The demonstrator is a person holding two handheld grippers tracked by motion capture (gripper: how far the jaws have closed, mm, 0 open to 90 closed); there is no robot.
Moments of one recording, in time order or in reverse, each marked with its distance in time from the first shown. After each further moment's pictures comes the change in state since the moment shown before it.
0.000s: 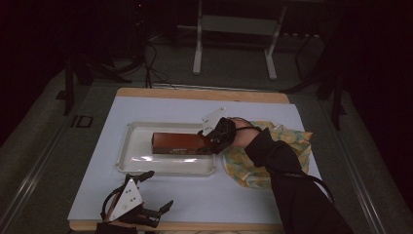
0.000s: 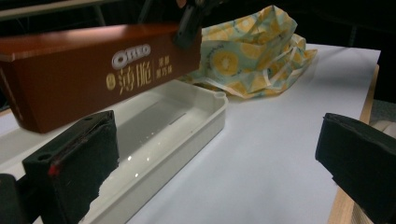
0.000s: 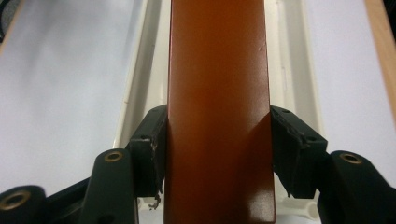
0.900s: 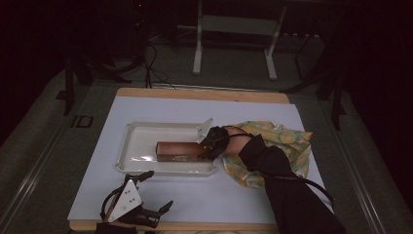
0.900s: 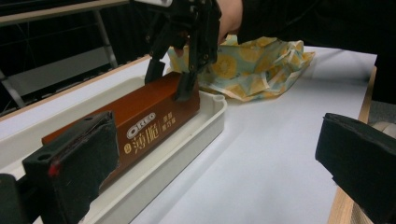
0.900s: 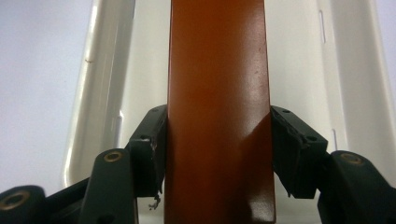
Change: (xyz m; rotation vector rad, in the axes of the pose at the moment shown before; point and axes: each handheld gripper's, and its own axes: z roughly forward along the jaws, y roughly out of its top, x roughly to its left) left arm 0.000 0.000 -0.002 -0.019 0.003 0.013; right arm -0.003 -0.025 0.054 0.121 0.026 0.052
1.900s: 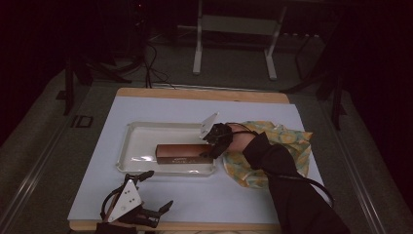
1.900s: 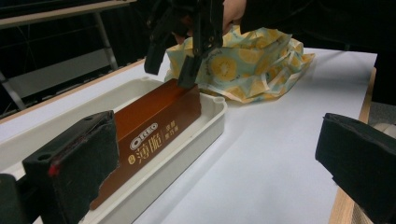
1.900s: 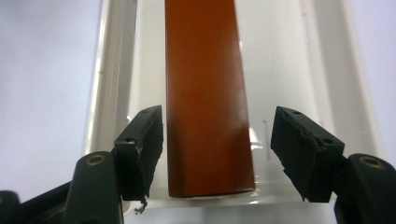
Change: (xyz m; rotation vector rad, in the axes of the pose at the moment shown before) left arm 0.000 0.000 0.000 -0.006 -0.001 0.003; right arm -0.001 0.003 -0.024 -0.031 0.000 0.056
